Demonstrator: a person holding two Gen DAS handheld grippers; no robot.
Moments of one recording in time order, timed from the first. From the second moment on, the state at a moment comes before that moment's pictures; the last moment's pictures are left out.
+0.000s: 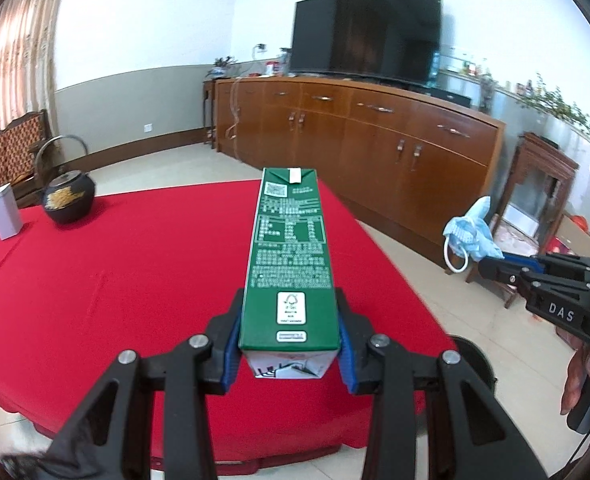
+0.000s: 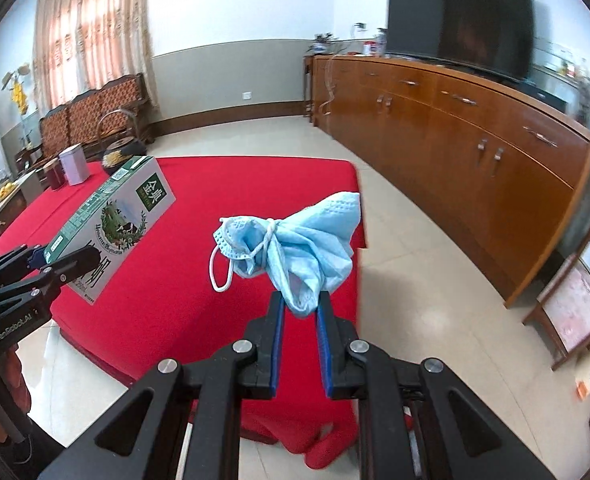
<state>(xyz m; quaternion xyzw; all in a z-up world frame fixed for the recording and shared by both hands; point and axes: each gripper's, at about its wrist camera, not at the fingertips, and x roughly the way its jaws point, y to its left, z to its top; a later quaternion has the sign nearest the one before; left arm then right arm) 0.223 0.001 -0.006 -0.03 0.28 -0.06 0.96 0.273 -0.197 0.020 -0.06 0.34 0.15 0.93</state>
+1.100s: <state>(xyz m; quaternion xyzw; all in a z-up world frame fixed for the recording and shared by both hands) 0.195 -0.206 -0.051 0.04 0.32 -0.21 0.92 0.183 -0.417 -0.055 0.03 0.38 0.00 0.92</state>
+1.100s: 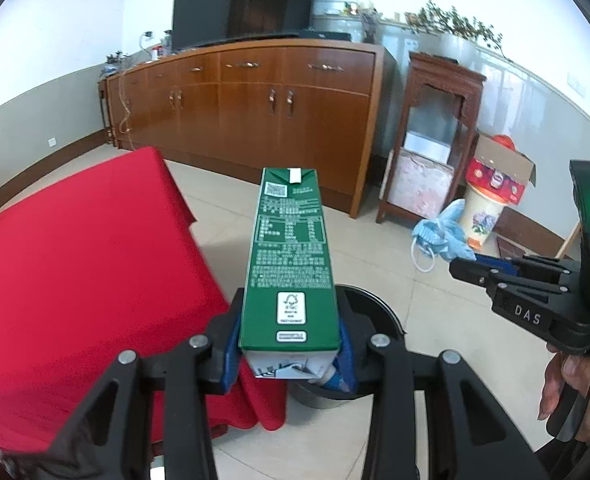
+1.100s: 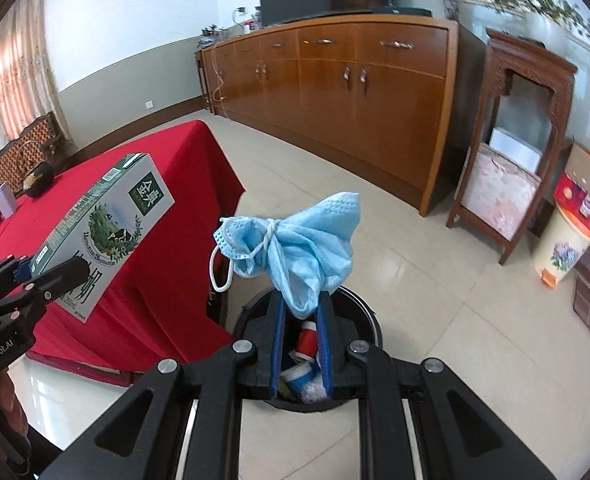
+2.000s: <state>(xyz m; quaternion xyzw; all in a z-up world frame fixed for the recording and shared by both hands) 0.232 -0.261 -0.134 0.05 0.40 -0.21 0.89 0.232 -0.445 -0.163 0.02 0.47 0.04 0.88</state>
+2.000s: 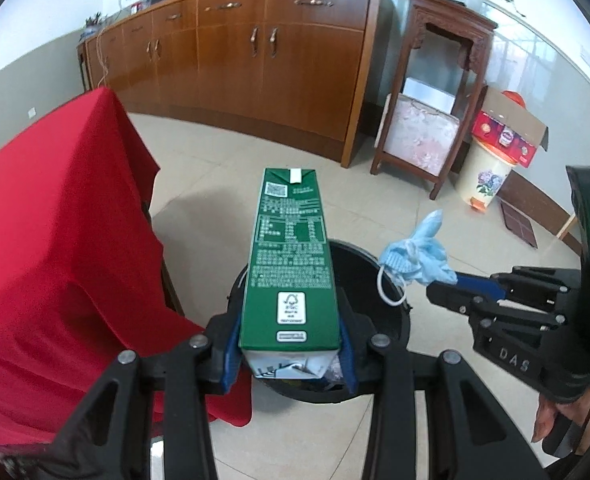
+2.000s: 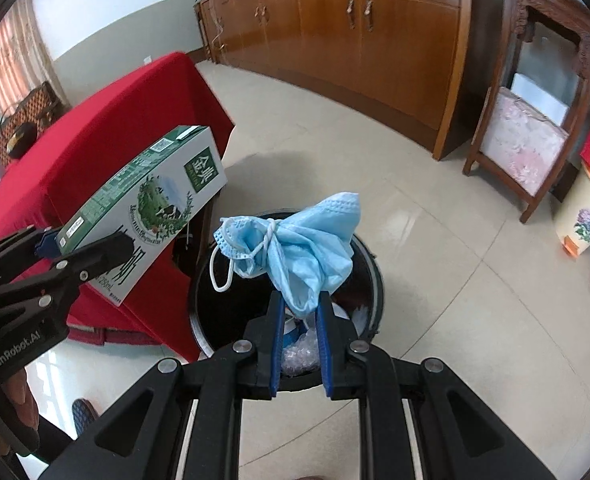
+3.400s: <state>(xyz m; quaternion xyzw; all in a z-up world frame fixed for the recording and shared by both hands) 0.205 -0.249 -0.110 0.06 0.38 -0.17 0.91 0.189 -0.465 -0.142 0.03 0.44 -0.07 0.89</state>
